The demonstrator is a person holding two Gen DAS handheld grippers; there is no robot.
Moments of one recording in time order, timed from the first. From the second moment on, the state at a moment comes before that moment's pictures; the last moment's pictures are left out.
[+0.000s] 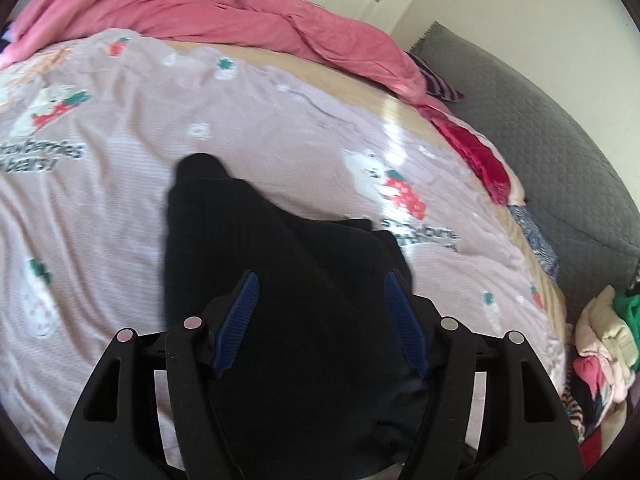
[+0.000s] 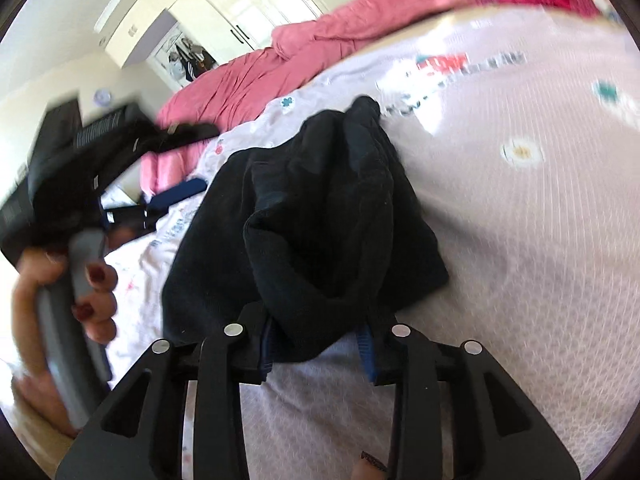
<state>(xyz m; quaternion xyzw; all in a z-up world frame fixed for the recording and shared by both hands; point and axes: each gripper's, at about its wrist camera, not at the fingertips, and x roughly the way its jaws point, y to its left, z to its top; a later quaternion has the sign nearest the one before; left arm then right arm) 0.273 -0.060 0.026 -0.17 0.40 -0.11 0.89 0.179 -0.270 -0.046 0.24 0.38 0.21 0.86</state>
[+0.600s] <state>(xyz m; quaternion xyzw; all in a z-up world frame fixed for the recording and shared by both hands) 0.234 -0.052 -0.007 -0.08 0.40 -0.06 0.91 0.276 -0.288 -0.017 0.31 0.47 0.30 0.77</state>
